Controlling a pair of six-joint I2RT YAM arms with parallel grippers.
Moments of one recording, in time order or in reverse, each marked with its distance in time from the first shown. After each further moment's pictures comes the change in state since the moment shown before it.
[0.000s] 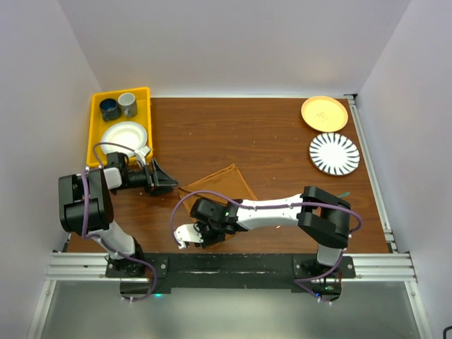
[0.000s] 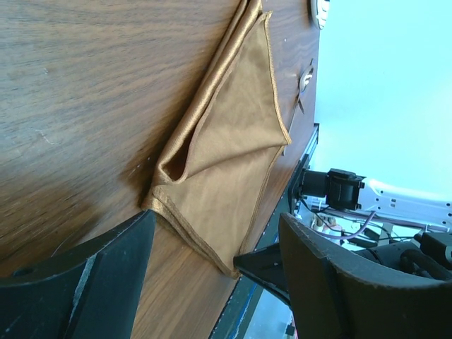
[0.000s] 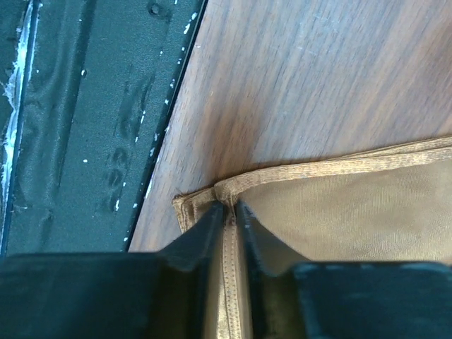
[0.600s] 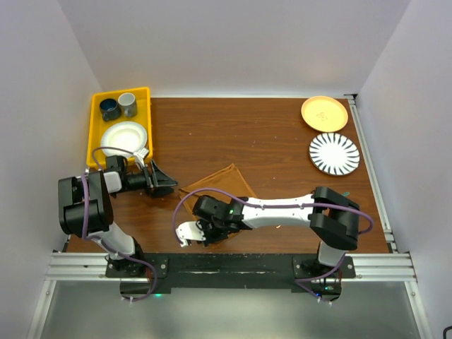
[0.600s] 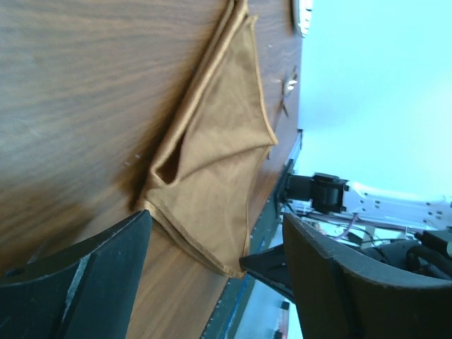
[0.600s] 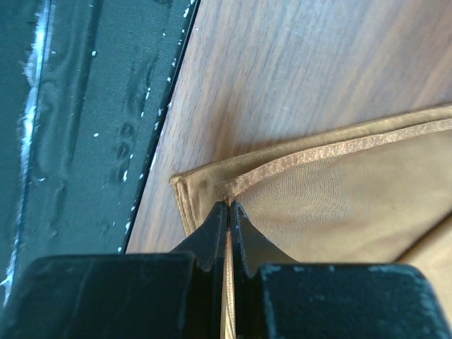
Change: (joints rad) left arm 0.015 -0.014 -0.053 0.092 0.043 -0.078; right arm 0.000 -0.064 0.007 -0.067 0.022 0.002
